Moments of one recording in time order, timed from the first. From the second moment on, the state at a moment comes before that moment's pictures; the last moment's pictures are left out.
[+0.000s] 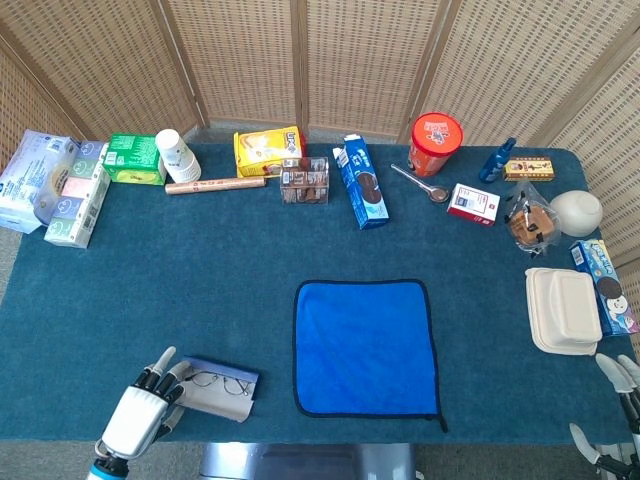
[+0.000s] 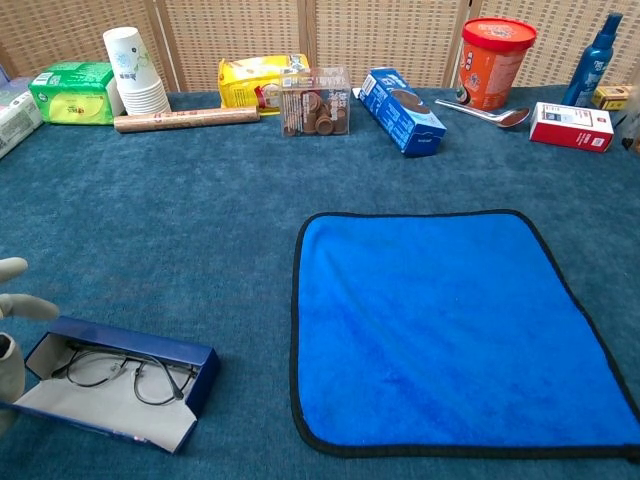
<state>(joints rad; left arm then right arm) 0.01 -1.69 0.19 -1.18 1.89 1.63 0.25 -0.16 -1.21 -0.08 -1.20 -1.75 1.91 0.59</state>
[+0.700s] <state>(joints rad) -0.03 -1.71 0.10 -1.21 1.82 1.61 0.24 -0.16 -1.20 -0.08 -1.21 -1.75 1.90 0.59</state>
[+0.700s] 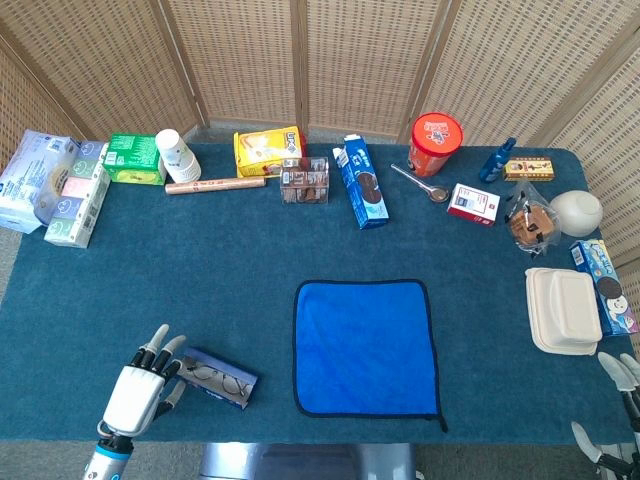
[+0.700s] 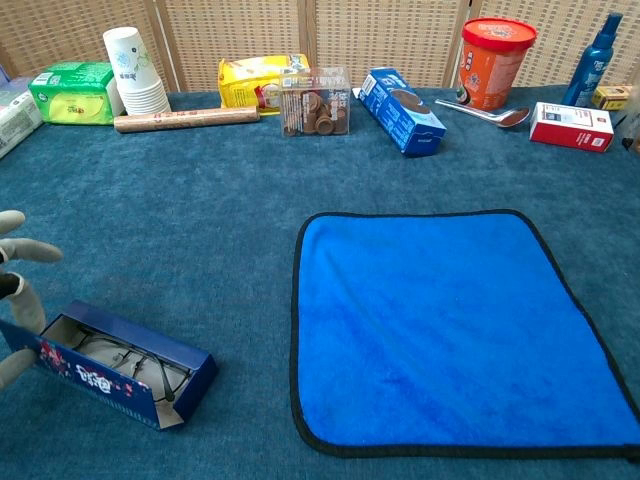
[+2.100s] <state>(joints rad) -0.14 -1.67 -0.02 -1.44 1.65 1.48 0.36 -0.18 -1.20 -0.06 -1.21 -1.72 1.91 0.62</state>
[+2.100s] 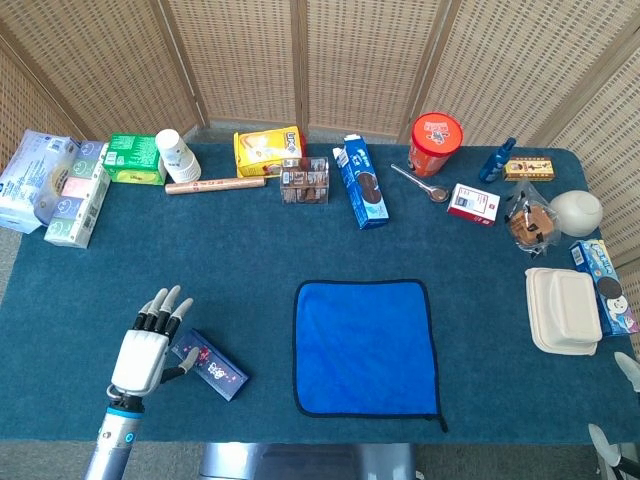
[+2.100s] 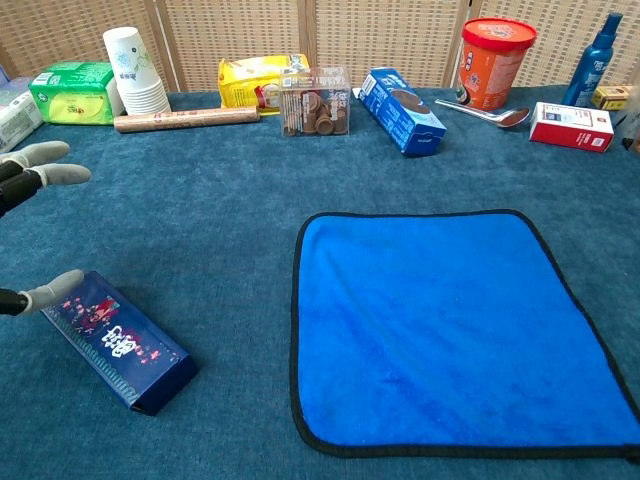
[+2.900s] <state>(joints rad) -0.18 -1.30 0.12 -1.72 1.63 1.28 0.41 -0.16 -1.17 -0.02 -1.34 -1.67 1.85 0.51</state>
